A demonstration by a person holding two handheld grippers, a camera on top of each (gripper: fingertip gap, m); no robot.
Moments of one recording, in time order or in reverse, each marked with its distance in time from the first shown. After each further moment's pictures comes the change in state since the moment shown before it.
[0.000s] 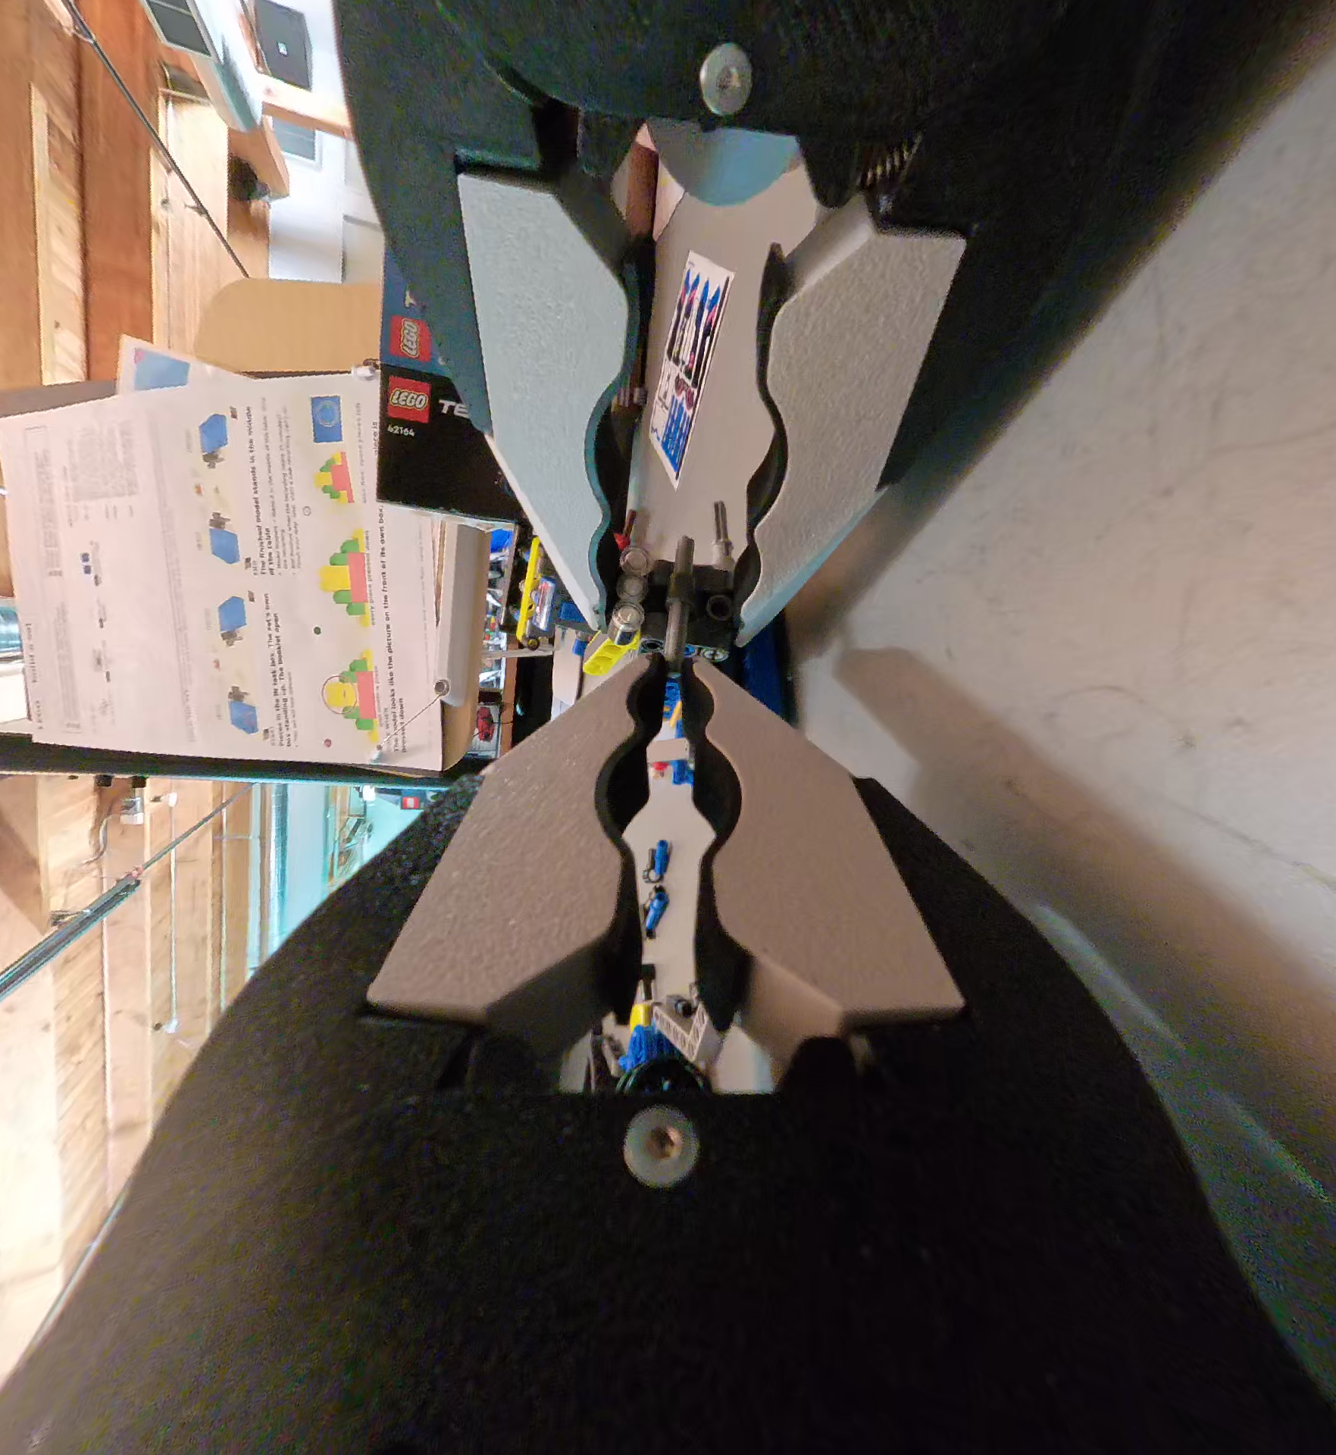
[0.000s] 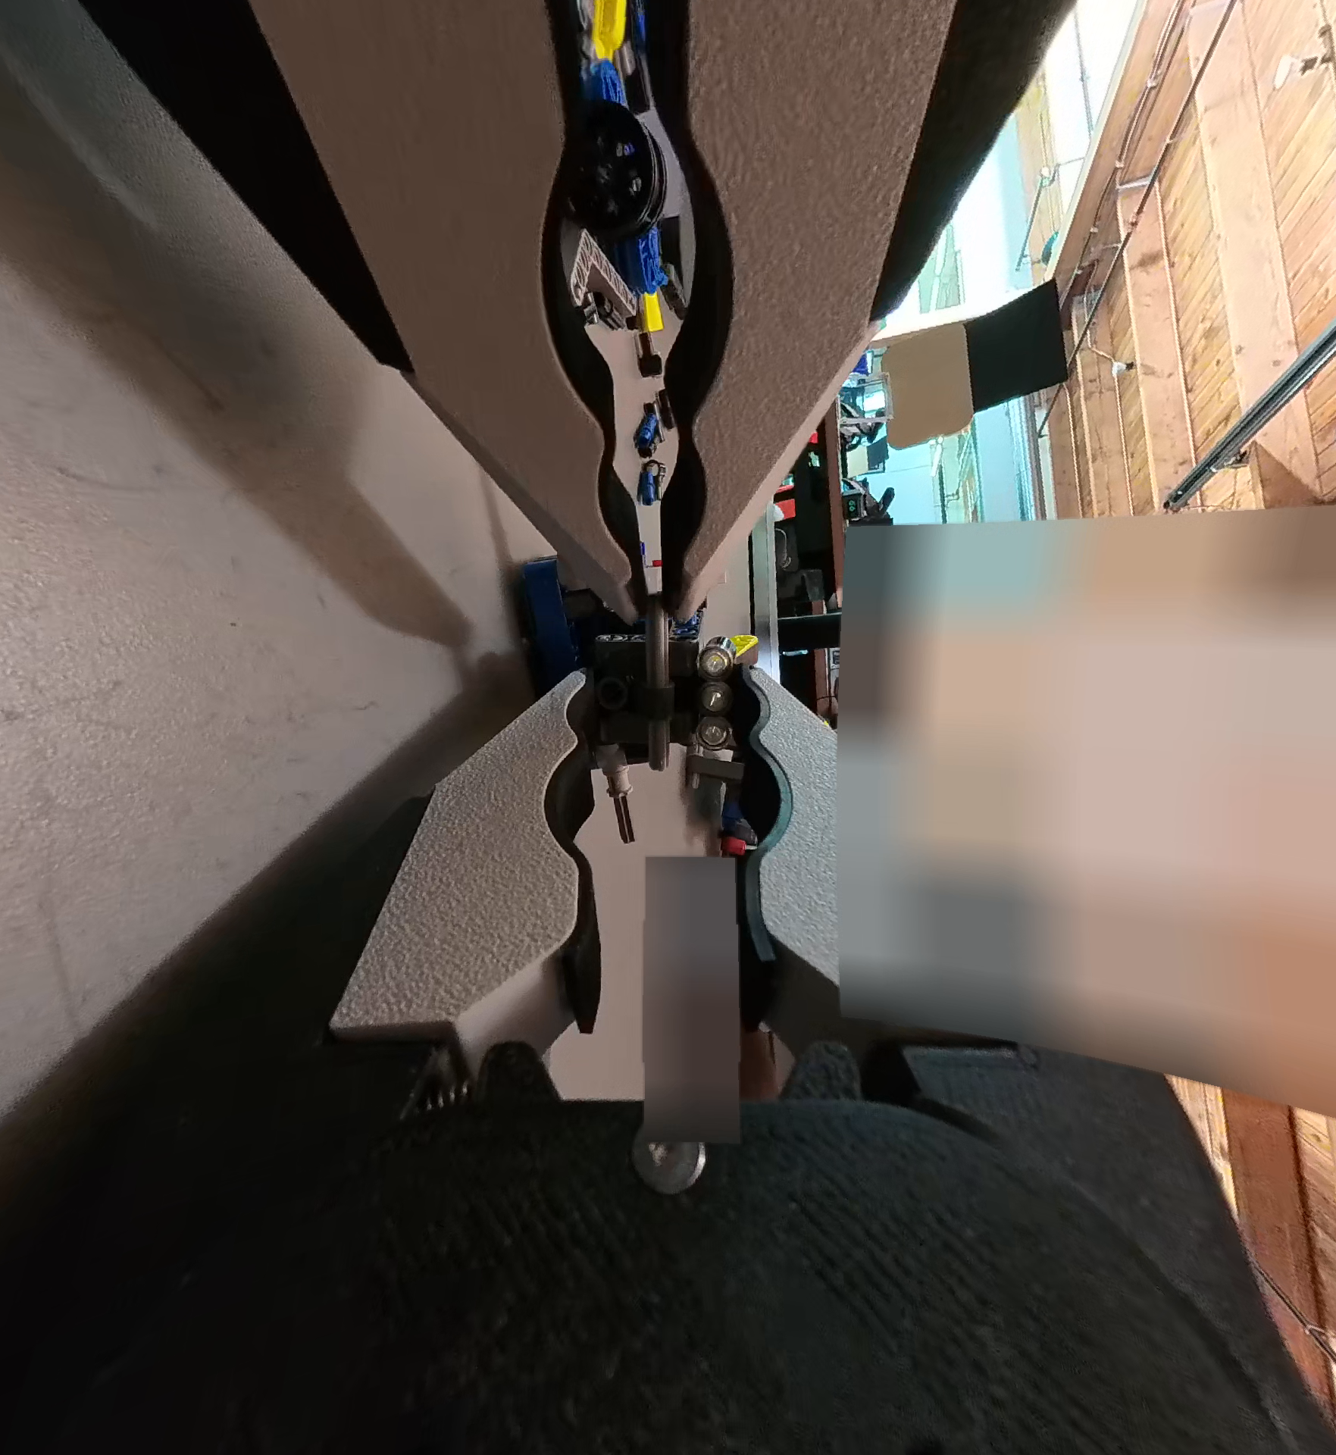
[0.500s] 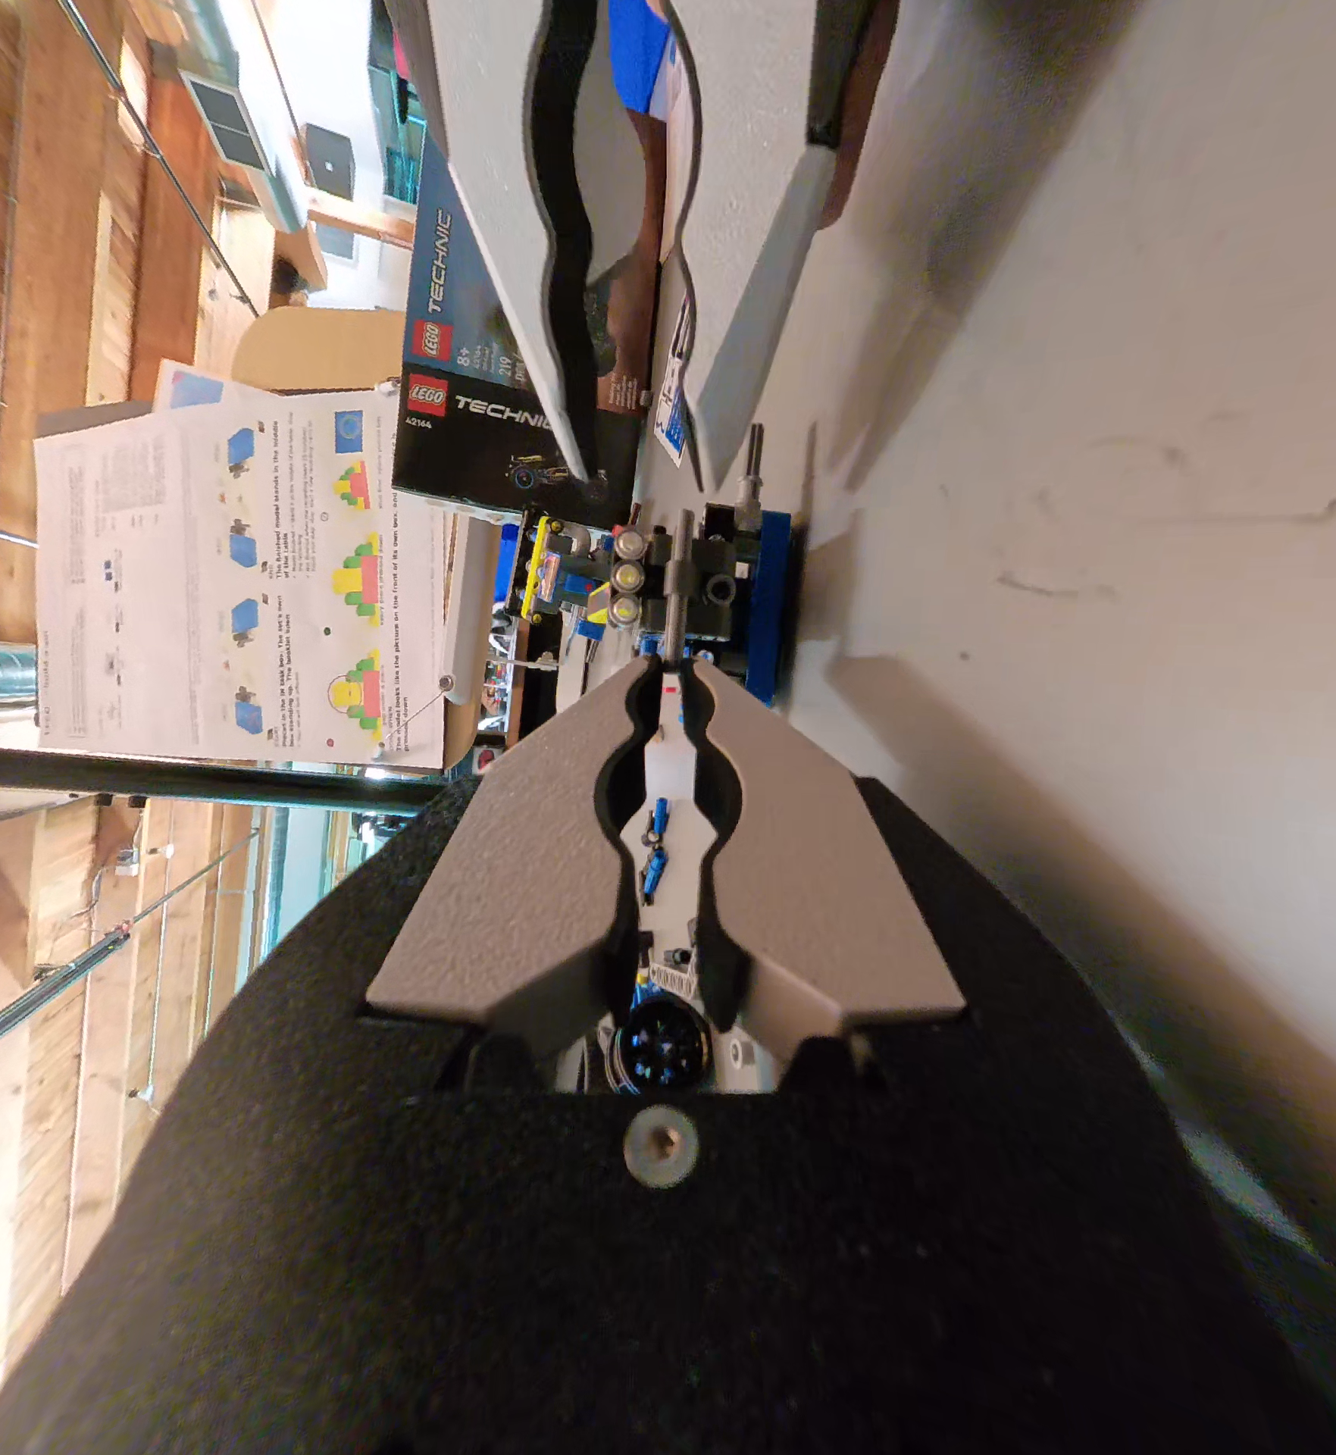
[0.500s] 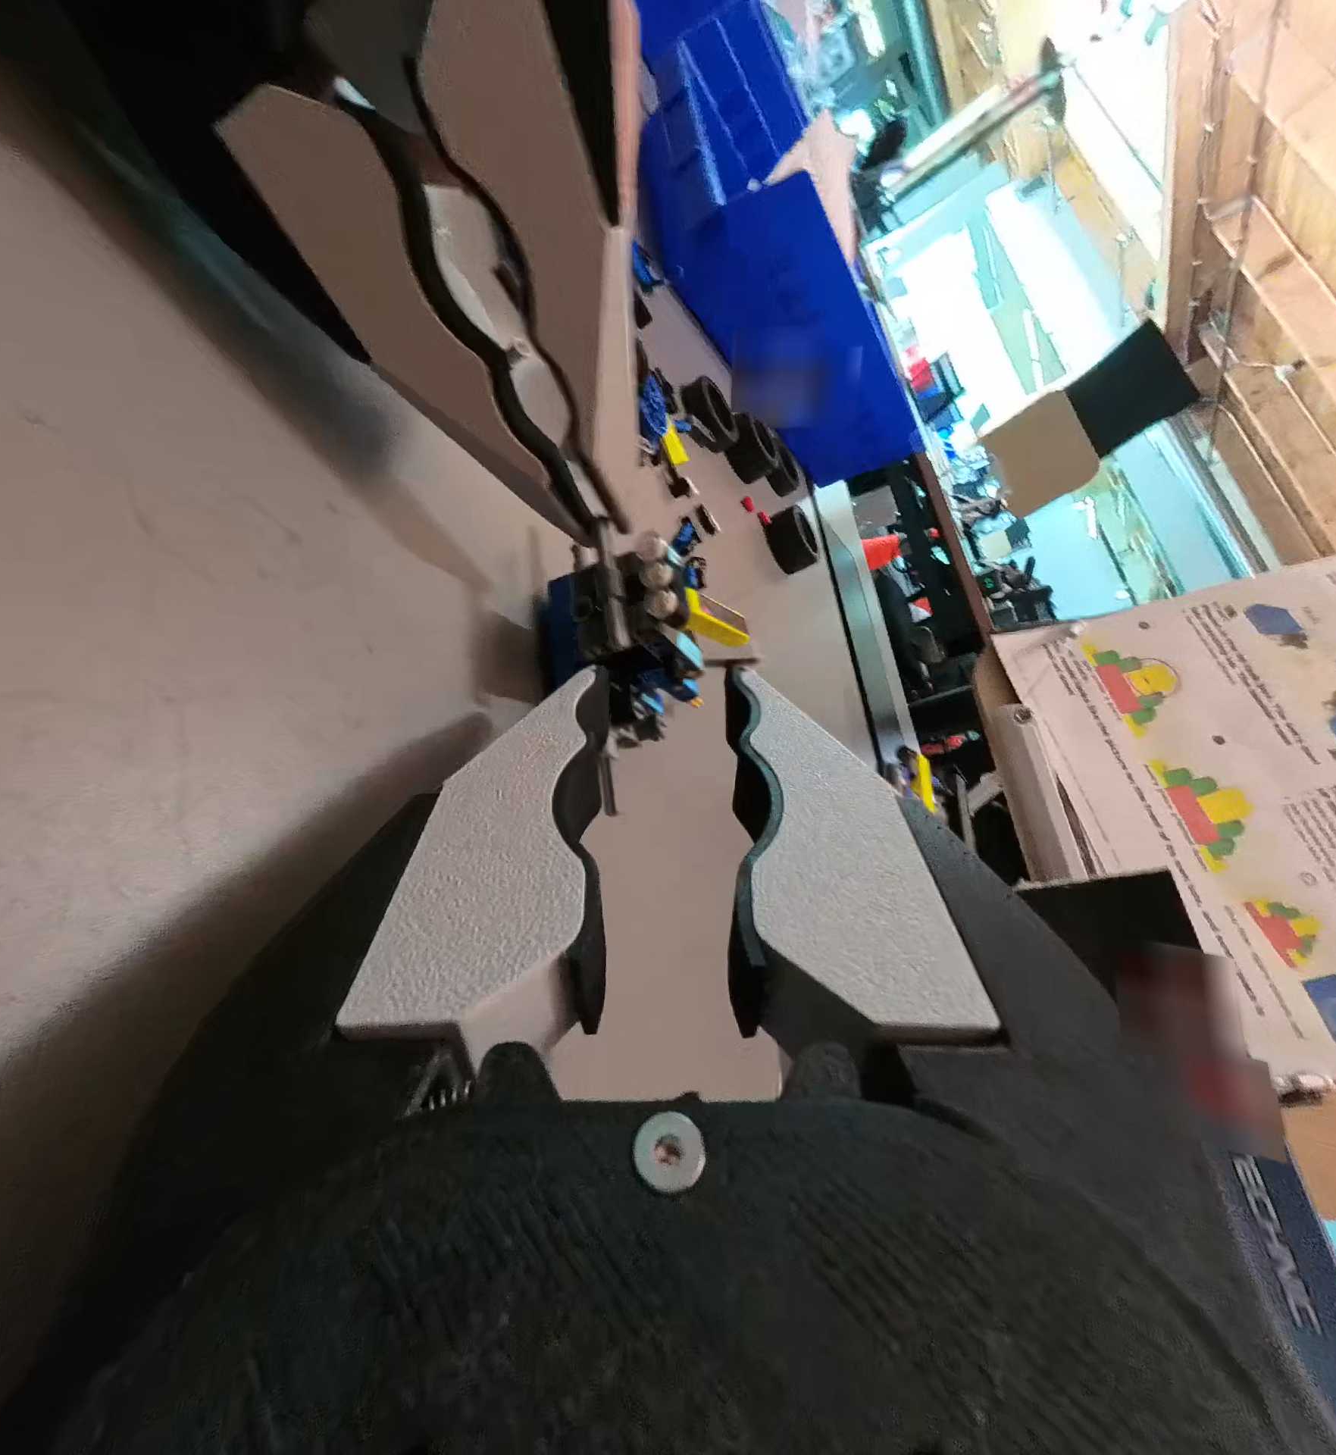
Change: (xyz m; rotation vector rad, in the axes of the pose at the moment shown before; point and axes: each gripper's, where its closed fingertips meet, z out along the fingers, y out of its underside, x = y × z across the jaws) left arm 0.001 0.024 -0.018 0.096 -0.015 -0.001; right arm 0.005 -0.012 -0.023 0.228 -0.142 0.301
